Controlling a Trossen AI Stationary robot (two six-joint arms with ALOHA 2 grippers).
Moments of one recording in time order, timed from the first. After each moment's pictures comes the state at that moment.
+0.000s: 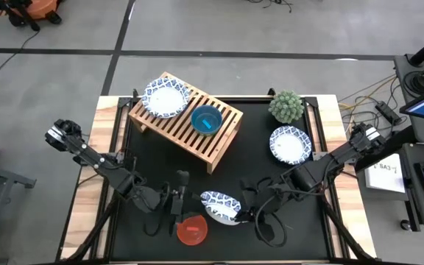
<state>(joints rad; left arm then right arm) -0.60 1.41 0.99 0.14 -0.48 0.16 0.51 1.55 1.42 -0.49 -0.01 0.39</state>
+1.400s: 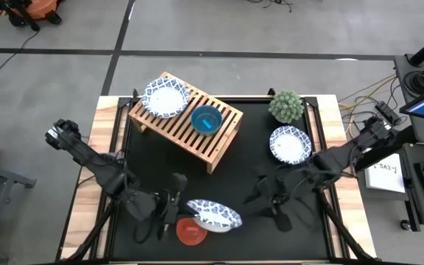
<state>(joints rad) -0.65 1.41 1.26 -0.27 -0.41 0.15 0.52 1.38 1.42 -0.50 0.06 0.34</state>
